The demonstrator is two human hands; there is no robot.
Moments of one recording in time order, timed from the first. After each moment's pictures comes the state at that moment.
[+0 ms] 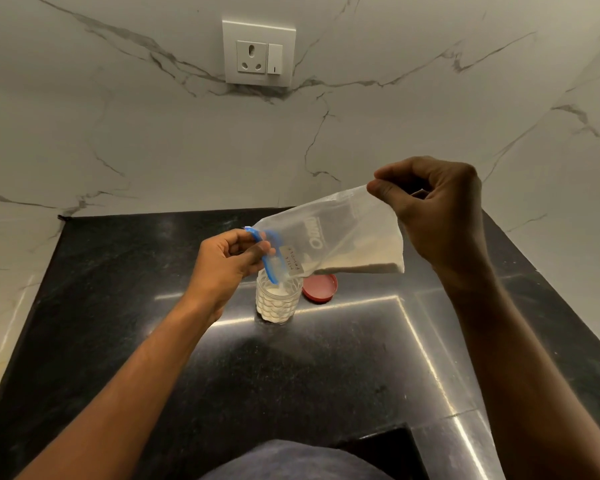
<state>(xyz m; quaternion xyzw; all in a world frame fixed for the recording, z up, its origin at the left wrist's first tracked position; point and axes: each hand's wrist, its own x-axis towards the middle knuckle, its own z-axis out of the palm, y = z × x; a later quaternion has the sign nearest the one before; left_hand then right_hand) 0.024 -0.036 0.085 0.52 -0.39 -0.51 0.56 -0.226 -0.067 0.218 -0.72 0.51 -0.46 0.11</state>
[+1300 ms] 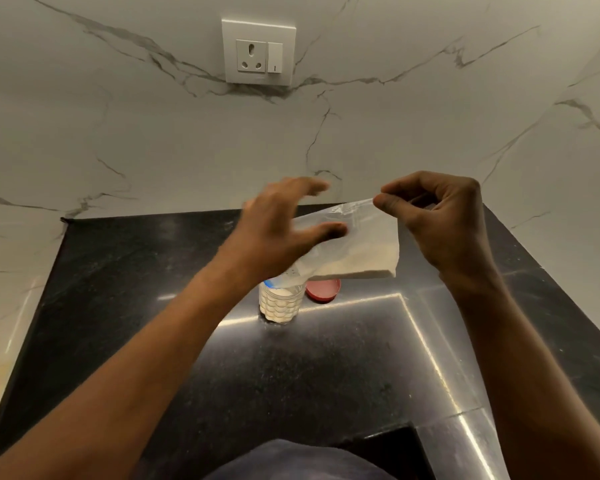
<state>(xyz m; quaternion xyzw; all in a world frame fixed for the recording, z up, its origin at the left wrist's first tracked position) -0.010 -0.051 0.166 0.53 -0.75 -0.18 0.34 -0.243 -0.071 0.200 -0.70 0.52 -0.46 0.17</state>
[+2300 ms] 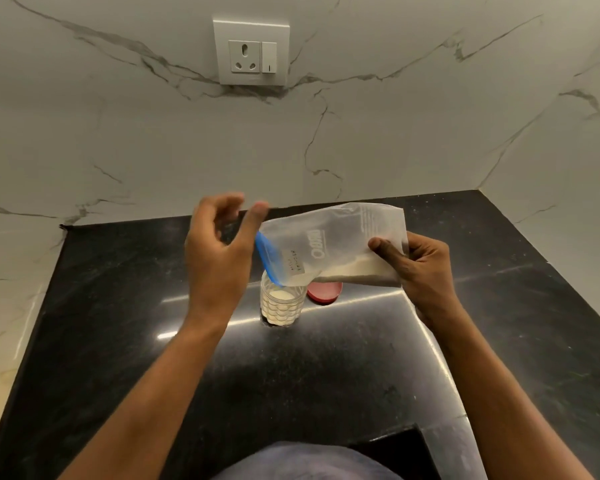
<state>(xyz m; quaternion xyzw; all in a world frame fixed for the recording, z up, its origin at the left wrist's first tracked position) 0.011 -0.034 0.116 0.57 -0.49 -0.22 0.62 -0.260 -0.066 0.113 -0.59 0.51 -0.49 0.39</state>
